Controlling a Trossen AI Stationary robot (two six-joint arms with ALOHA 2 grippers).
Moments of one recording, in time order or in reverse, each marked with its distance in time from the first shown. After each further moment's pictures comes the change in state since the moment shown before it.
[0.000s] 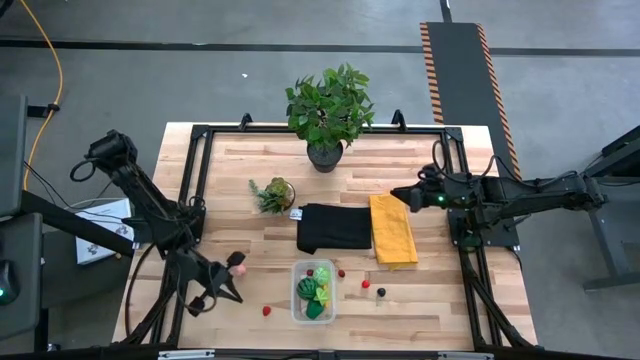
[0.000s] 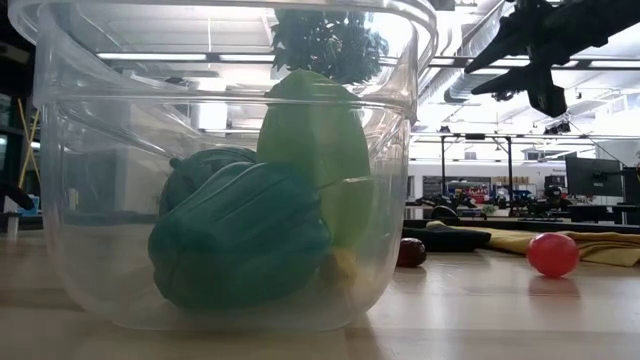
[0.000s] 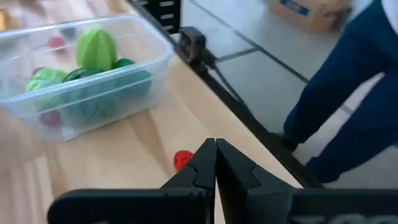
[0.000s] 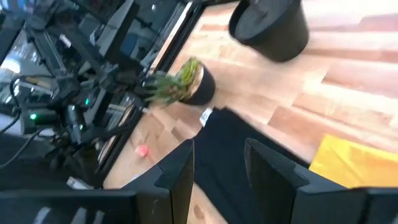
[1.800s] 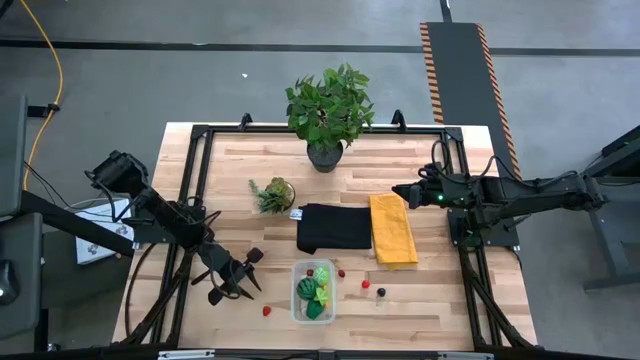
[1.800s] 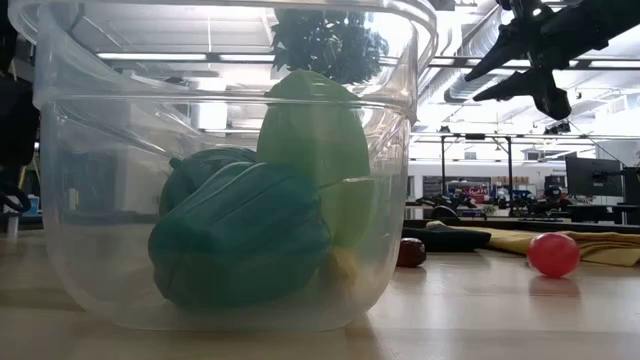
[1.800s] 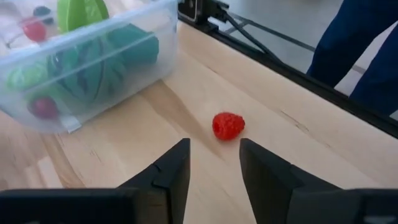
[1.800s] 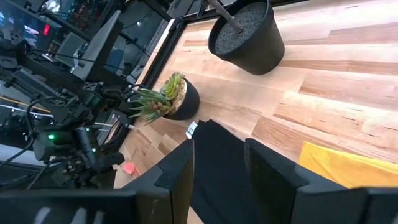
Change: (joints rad) left arm 0.275 0.328 -0.127 0.430 0.316 0.309; right arm 0.000 0.001 0.000 -0.031 0.084 0.042
